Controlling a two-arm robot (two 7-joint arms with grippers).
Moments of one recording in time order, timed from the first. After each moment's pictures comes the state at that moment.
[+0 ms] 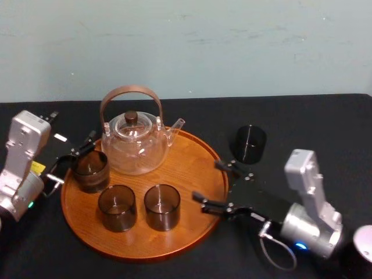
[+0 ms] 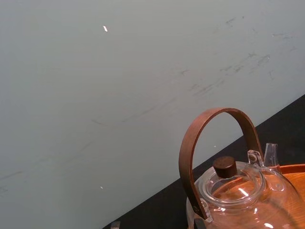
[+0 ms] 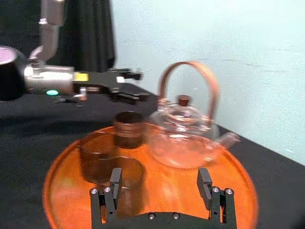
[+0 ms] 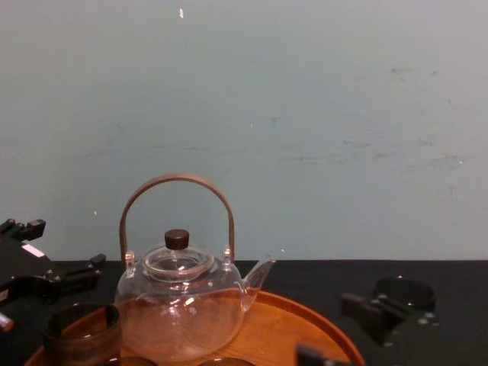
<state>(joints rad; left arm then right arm) -0.20 0.60 0.45 -1.41 -0.25 -0.12 0.03 0.11 0.45 -0.46 -1.45 0.37 -0.22 0.57</state>
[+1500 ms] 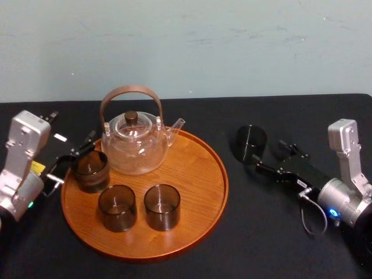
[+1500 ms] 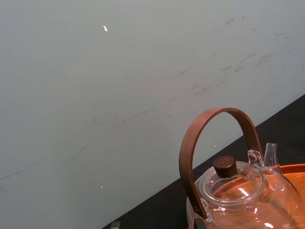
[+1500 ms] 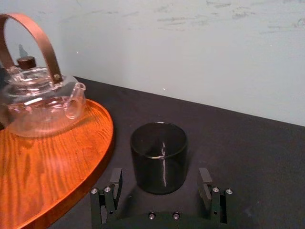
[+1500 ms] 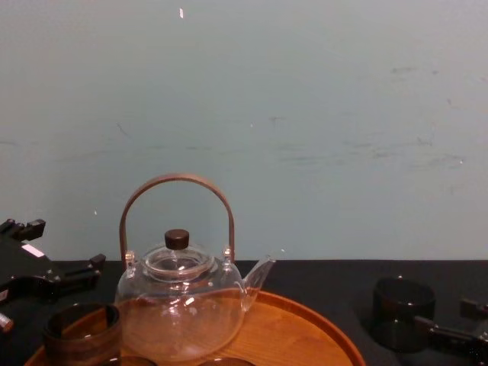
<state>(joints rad) -0.20 0.60 0.45 -1.41 -0.25 -0.12 0.03 0.25 0.38 -0.28 -1.13 0.40 -0.12 0.49</state>
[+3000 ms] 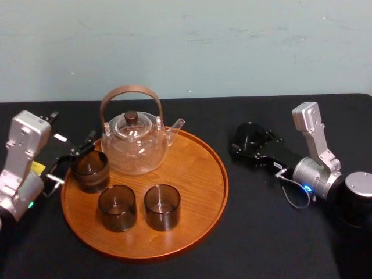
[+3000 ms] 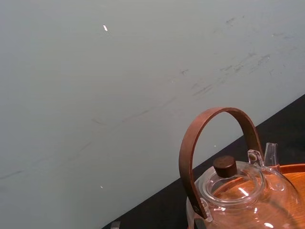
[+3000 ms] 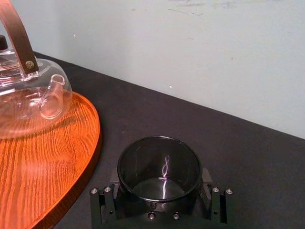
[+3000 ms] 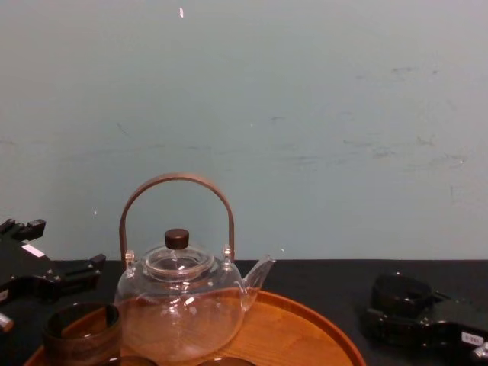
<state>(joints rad) -0.20 0.60 0.45 -1.41 -0.25 -0.12 0.03 0.57 0.24 -0.33 -0.64 0.28 -0.25 0.59</state>
